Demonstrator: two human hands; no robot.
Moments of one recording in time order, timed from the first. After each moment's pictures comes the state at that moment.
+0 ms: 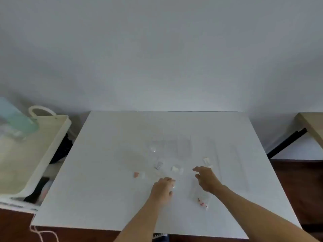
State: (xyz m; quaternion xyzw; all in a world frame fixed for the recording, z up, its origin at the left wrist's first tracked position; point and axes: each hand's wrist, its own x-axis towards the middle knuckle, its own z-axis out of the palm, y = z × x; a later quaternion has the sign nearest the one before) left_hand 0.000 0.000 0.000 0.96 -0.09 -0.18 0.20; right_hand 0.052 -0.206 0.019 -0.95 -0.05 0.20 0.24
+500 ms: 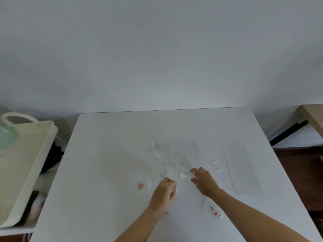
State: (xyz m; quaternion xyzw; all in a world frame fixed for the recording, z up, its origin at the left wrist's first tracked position) left_hand 0.033 0.044 -0.011 0.93 -0.11 -0.12 0.33; right_hand 0.080 -0.152 -0.001 -0.94 0.02 0.23 0.25
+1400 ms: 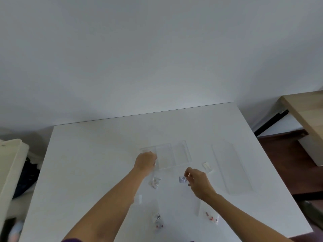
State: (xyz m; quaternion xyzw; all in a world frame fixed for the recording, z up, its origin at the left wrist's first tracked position) left_hand 0.196 0.059 0.007 0.97 -0.17 -0.17 0.06; right_hand 0.092 -0.161 -0.002 -0.93 0.07 0.16 0.33
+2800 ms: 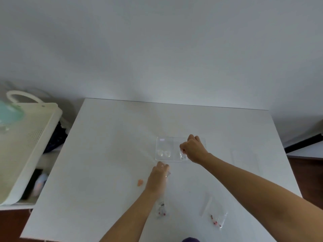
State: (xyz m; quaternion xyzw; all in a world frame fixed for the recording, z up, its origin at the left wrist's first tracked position) left_hand 0.088 0.054 -0.022 0.95 -0.01 -0.15 0.26; right_hand 0.208 -0.108 0.022 -0.96 -0.24 0.14 0.05
